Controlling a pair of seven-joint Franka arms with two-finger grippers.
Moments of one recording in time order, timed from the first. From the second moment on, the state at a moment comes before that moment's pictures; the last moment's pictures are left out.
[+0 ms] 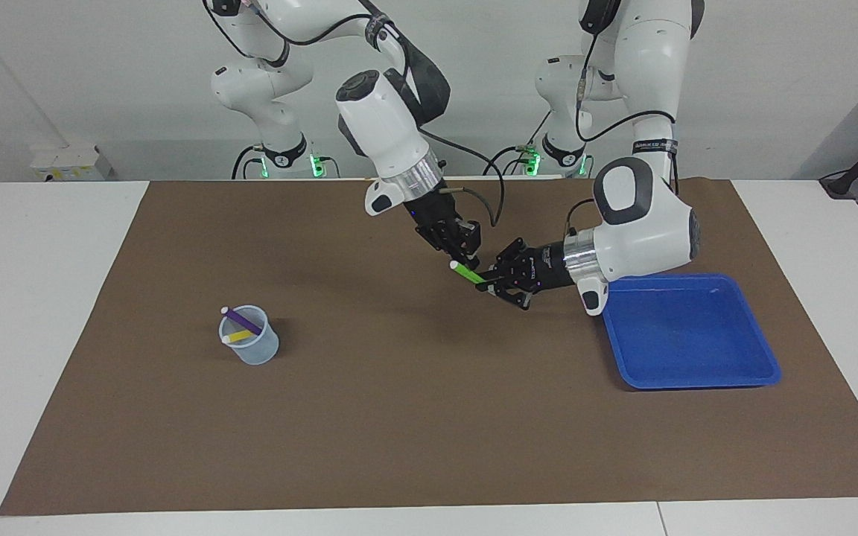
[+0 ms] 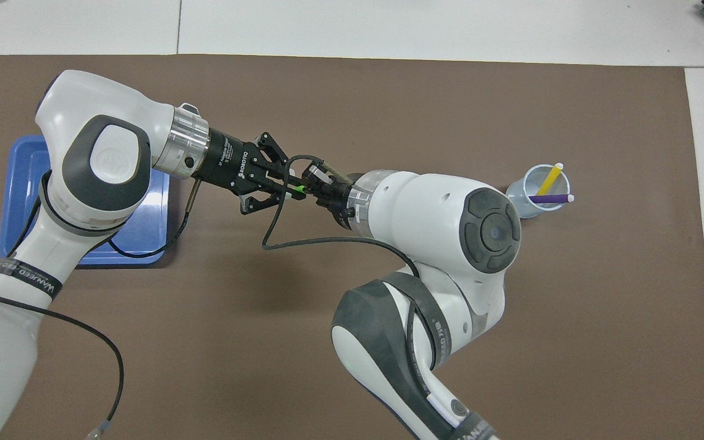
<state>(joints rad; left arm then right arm) -0.08 0.38 -0.24 -1.65 -0.88 1.87 -1.39 0.57 0.22 0.03 -1.78 0.39 2.51 1.00</state>
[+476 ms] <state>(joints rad) -0.08 0.38 -0.24 -1.65 -0.88 1.87 -1.39 0.56 0.22 0.02 -1.78 0.39 2.51 0.92</state>
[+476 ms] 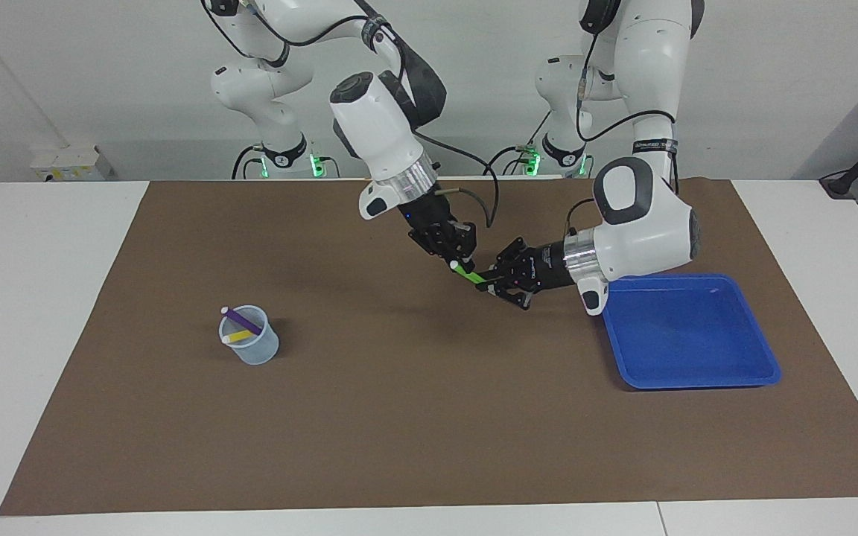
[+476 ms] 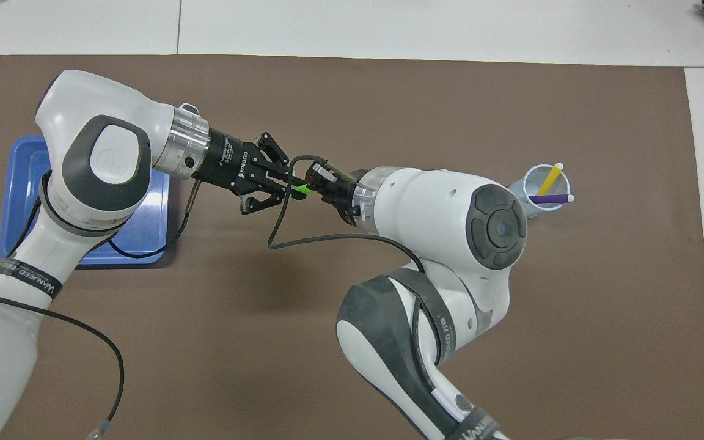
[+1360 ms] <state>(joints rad) -0.08 0.37 -0.23 -1.66 -0.88 1.87 -1.39 0.53 0.22 0.02 -1.78 0.39 2.51 0.83</state>
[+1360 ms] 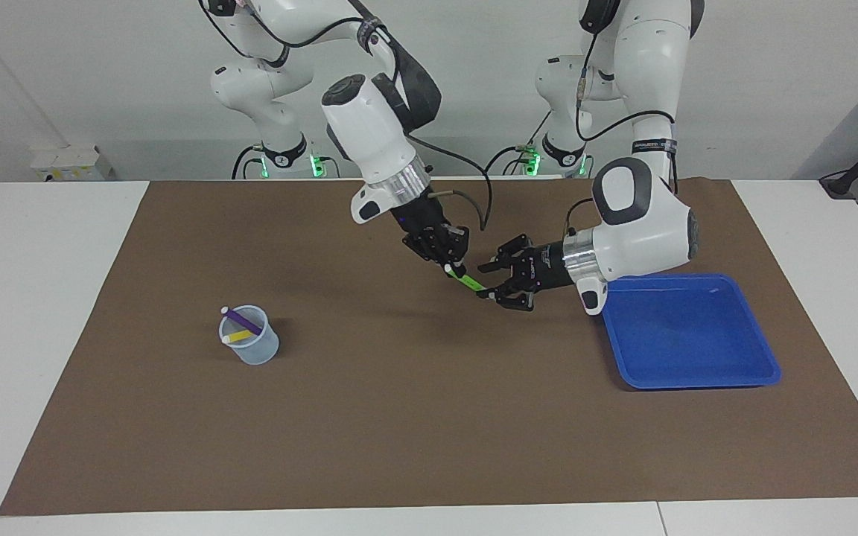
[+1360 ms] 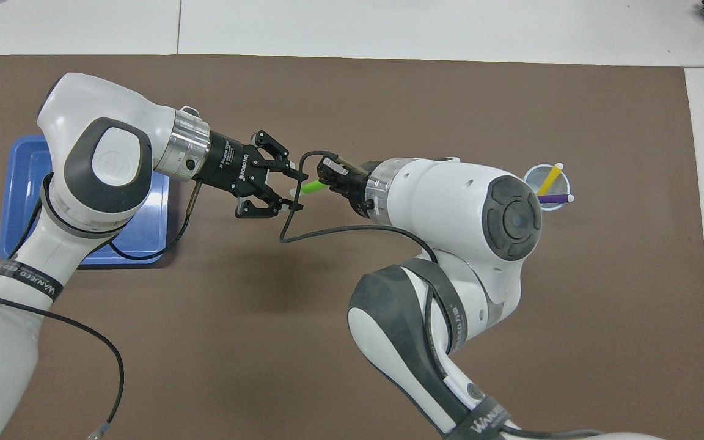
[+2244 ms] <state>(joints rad) -0.08 0.26 -0.22 -1.71 -0.56 1.87 -1.31 0.26 0.17 0.00 -1.70 0.01 2.14 0.06</state>
